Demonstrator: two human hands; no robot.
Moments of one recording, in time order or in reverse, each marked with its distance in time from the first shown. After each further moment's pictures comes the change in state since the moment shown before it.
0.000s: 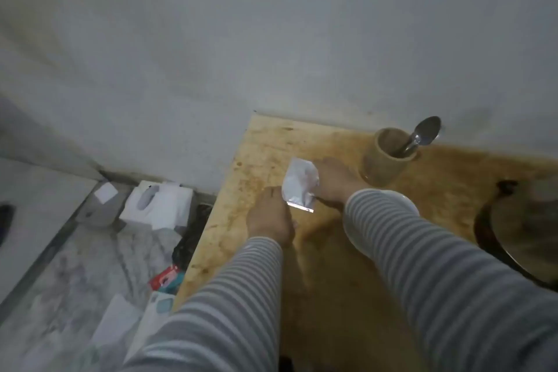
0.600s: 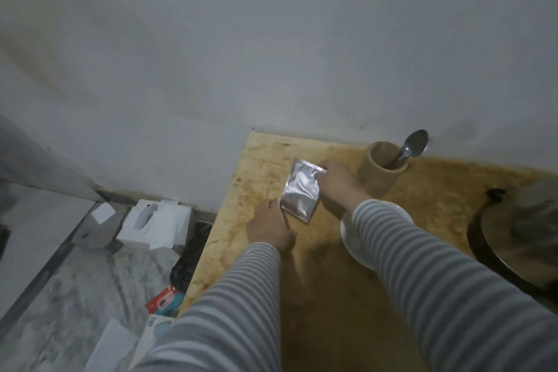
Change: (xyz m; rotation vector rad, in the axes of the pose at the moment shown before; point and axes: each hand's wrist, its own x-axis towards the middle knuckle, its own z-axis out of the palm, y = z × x) left_hand 0.004 -0.002 0.000 -0.114 -0.008 -0.060; right_hand -0.052 -0.019 -0.057 0.512 0.219 0.182
